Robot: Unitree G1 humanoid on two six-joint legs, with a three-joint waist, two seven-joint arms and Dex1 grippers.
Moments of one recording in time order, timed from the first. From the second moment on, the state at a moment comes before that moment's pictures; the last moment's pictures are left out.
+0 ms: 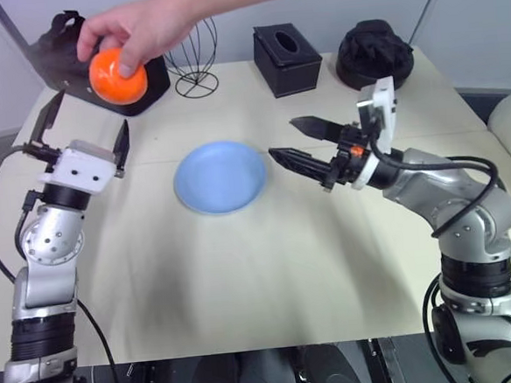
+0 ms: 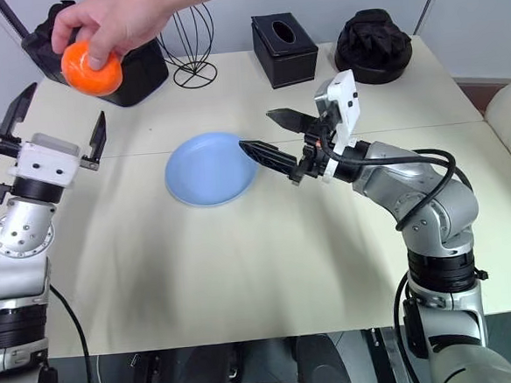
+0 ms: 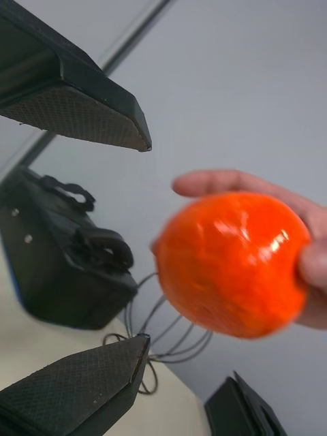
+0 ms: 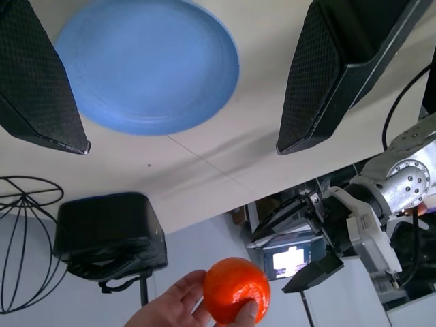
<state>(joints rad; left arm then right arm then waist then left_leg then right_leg) -0.32 0.62 0.22 -0.03 0.20 -0.32 -0.14 -0.56 -0.48 -0.11 -0.40 0.77 0.83 0.61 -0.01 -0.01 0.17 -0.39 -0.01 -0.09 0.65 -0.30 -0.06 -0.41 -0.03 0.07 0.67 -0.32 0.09</state>
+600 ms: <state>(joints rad) -0.46 0.60 0.17 0.12 0.19 -0.42 -0.14 -0.52 -0.49 -0.08 -0.43 0.76 0.81 0.60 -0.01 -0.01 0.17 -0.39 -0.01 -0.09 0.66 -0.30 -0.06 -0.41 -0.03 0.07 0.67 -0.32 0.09</state>
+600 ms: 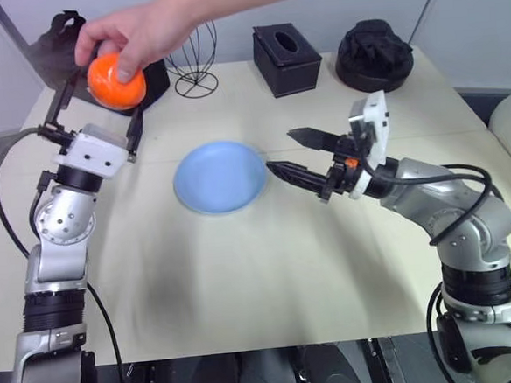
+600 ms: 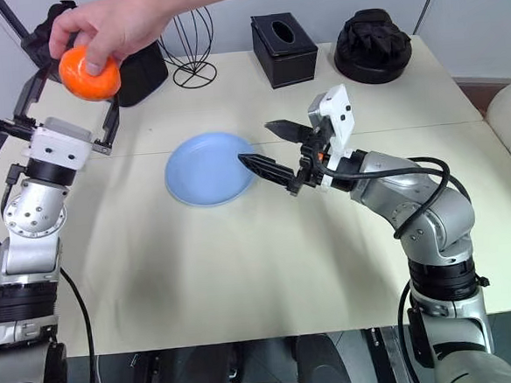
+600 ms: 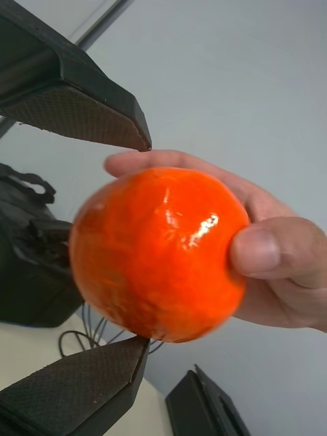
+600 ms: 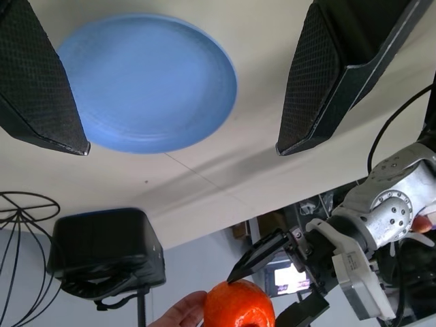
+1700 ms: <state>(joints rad) -0.60 0.51 0.17 0.26 0.16 -0.46 -0.14 -0.51 -0.50 -0.06 -0.43 0.71 0.79 0.59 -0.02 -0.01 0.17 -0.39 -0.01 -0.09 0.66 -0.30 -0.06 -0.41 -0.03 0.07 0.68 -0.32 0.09</state>
